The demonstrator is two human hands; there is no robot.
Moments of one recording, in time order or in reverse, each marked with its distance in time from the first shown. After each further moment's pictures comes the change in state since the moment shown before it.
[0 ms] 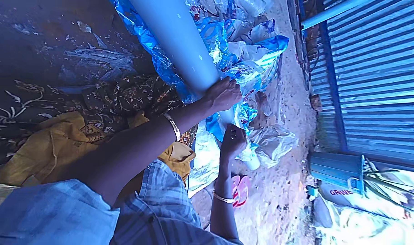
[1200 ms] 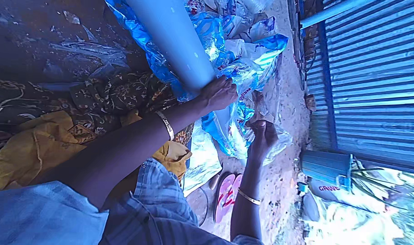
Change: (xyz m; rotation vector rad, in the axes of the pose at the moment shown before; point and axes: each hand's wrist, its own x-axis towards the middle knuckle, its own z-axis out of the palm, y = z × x) left_hand 0.000 -0.007 0.004 0.001 0.034 0.029; right_hand 0.069 0.050 -0.042 0.755 -0.096 -0.047
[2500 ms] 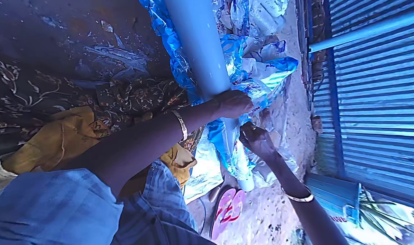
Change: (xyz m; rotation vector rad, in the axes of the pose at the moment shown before) left_hand -0.002 -0.015 -0.012 -0.228 0.036 0.157; right_hand 0.059 -0.007 0.015 -0.790 -0.840 -0.934
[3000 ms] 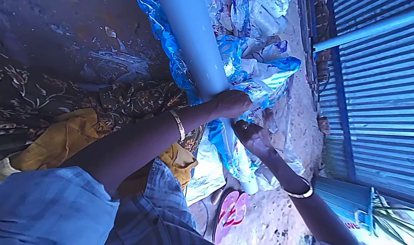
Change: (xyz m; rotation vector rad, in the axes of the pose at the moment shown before) left_hand -0.001 -0.004 0.003 -0.094 0.047 -0.042; right_hand 0.025 -0.014 0.003 -0.115 0.068 -0.157
